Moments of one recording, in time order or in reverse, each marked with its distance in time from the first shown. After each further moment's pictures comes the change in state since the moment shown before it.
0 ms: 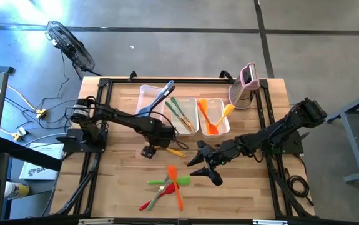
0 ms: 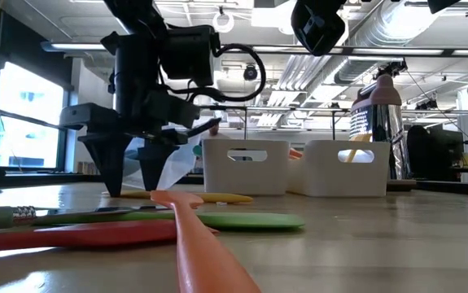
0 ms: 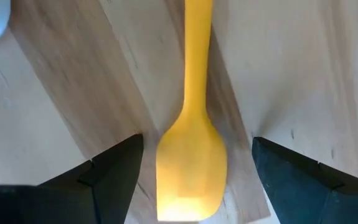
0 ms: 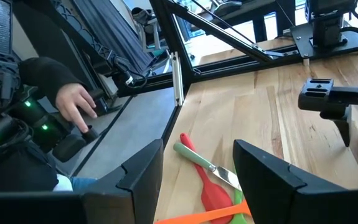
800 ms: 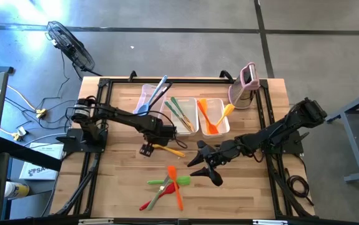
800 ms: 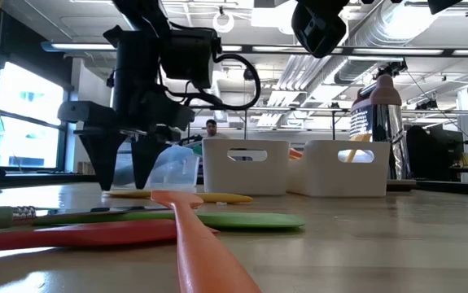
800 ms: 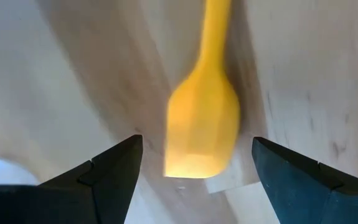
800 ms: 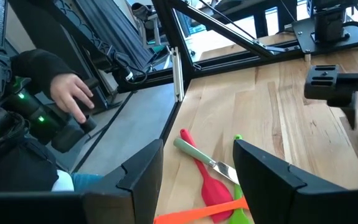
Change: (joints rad) left arm 0.001 0.000 0.066 -0.126 -0.051 -0.027; right arm 0.000 0.000 0.000 -0.015 -0.008 0.000
